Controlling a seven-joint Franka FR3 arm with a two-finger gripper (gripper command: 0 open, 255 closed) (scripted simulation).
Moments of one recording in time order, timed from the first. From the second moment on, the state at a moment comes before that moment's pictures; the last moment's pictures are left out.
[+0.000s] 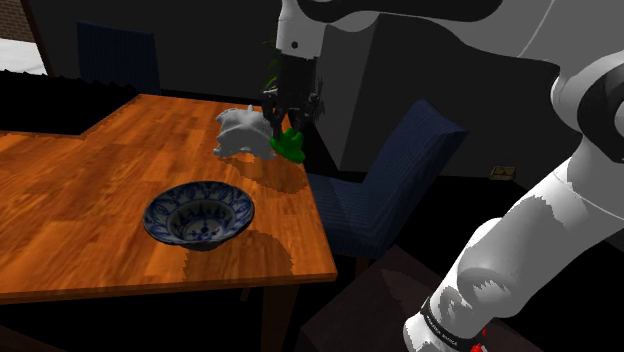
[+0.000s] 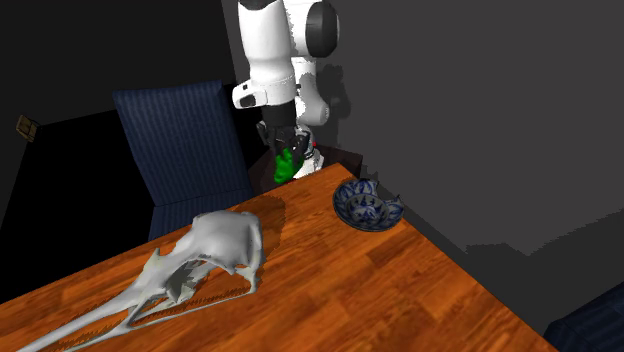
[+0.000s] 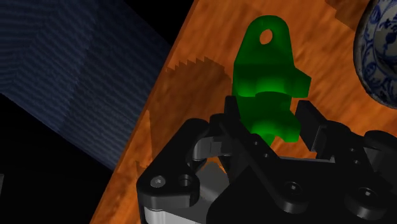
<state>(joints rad) 0.05 -0.19 0.28 -1.81 0.12 1.60 0.44</state>
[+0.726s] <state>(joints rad) 0.16 -0.04 0.43 -1.62 0.09 1.58 0.71</state>
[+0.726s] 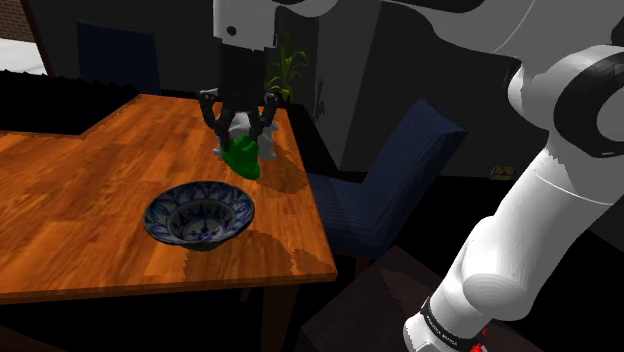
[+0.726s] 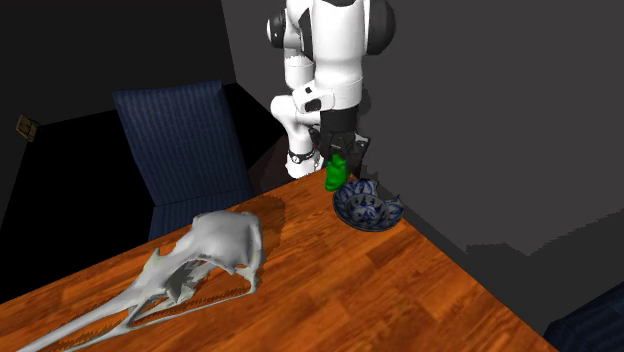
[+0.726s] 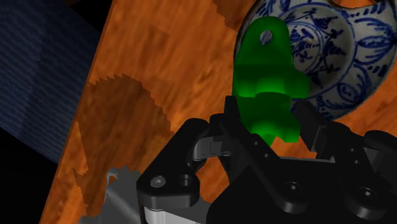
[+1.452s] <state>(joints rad) 0.25 0.11 0.51 -1.53 0.02 1.63 0.88</state>
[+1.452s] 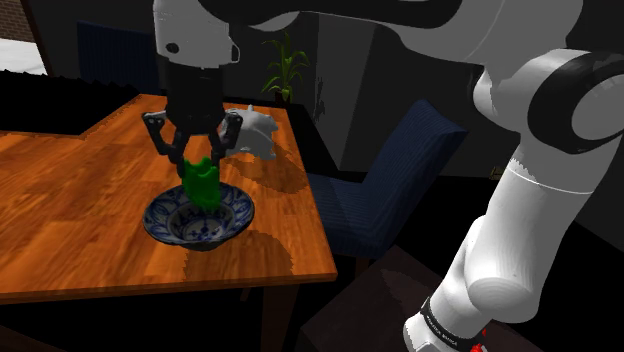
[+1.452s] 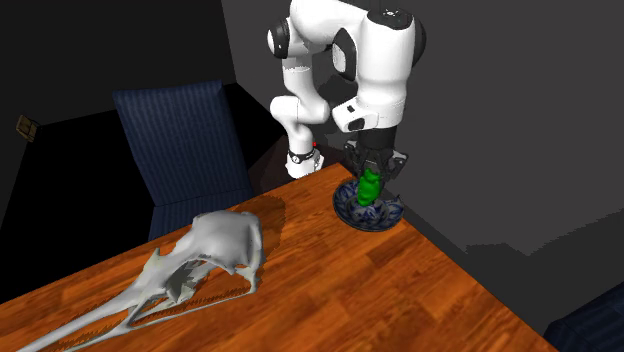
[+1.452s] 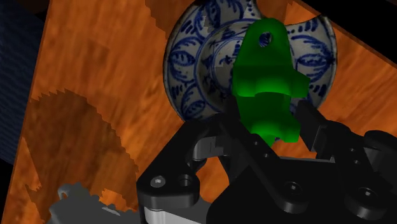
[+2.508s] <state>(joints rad) 0.24 0.08 0.51 -1.69 0.03 1.77 0.86</state>
